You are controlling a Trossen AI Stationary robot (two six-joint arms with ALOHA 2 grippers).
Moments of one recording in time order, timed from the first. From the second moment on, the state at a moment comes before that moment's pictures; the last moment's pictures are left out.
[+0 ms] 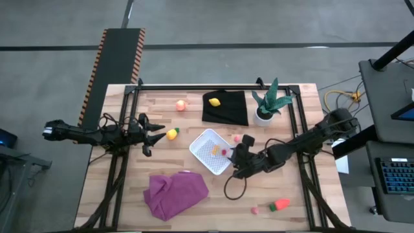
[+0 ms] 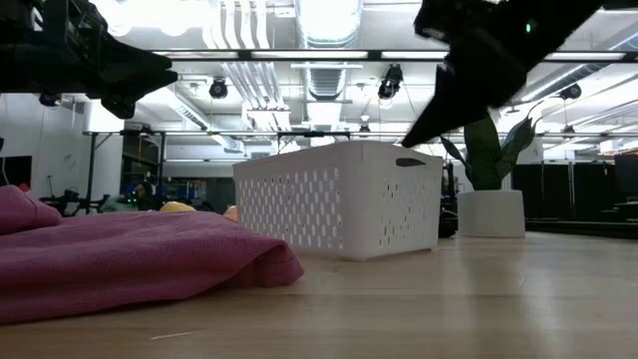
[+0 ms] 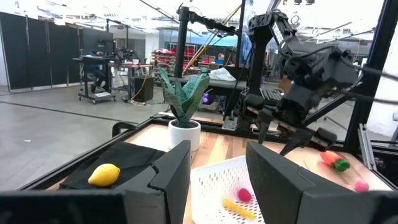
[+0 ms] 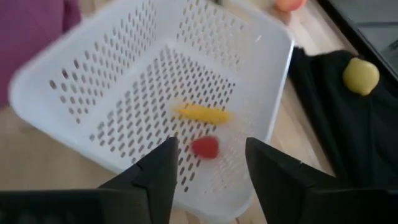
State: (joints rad) left arm -0.14 0.30 0.03 0.35 -0.37 -0.04; right arm 0.41 1.56 0.88 -0.24 0.66 0.39
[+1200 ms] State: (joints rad) left arm -0.14 0.30 0.03 0.35 -0.37 -0.05; right arm 0.96 1.32 0.92 -0.54 0.36 1.18
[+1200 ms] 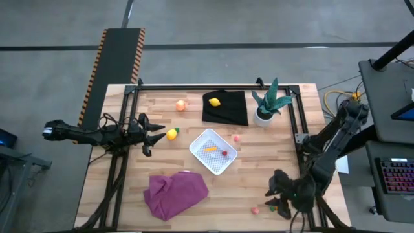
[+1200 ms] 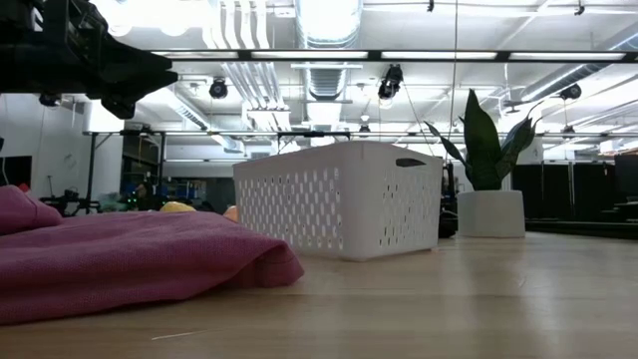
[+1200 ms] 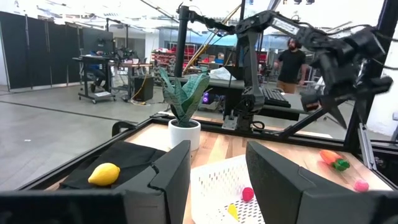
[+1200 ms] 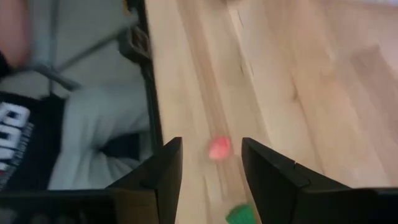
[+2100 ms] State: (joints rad) left arm -0.14 0.30 0.03 0.36 -0.37 -0.05; right arm 0.93 1.92 1.50 -1.05 0.26 1.16
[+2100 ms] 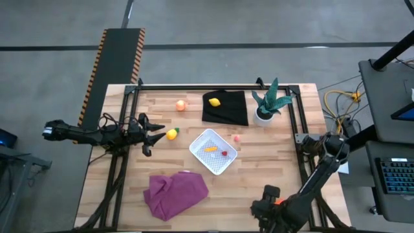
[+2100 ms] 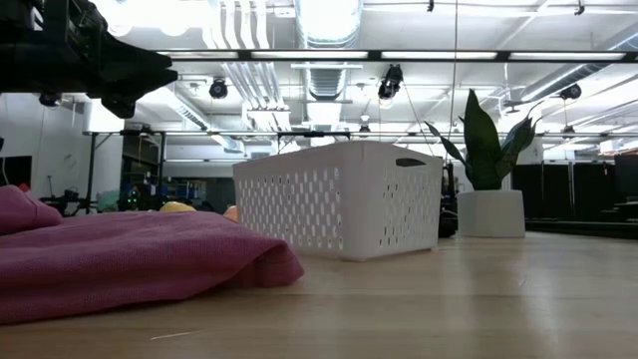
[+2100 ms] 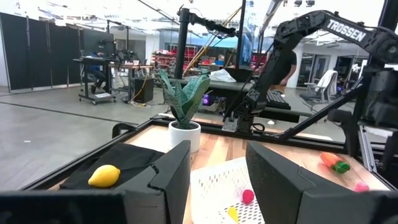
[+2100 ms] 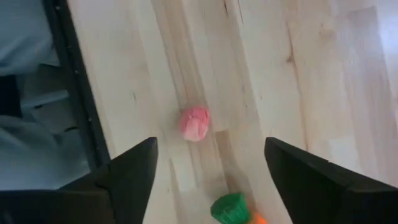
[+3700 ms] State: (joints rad) left arm -0.14 0.30 0.03 0.36 -0.37 -0.04; right arm 0.92 2.08 1.44 -0.89 0.26 1.13
